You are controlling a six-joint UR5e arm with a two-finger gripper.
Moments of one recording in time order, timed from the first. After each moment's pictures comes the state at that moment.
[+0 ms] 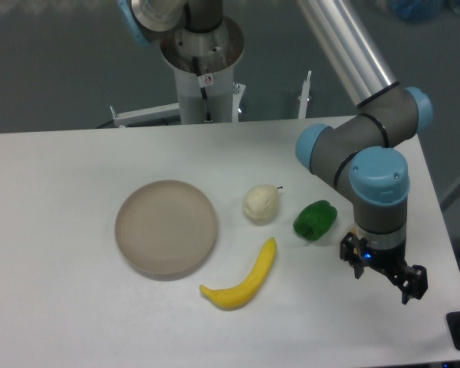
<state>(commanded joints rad) 2.39 -2.23 -1.31 -0.79 1.63 1.30</state>
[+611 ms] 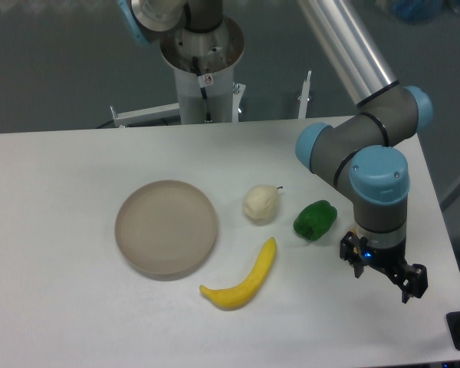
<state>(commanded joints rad) 2.39 -2.23 -1.32 -0.79 1.63 1.29</state>
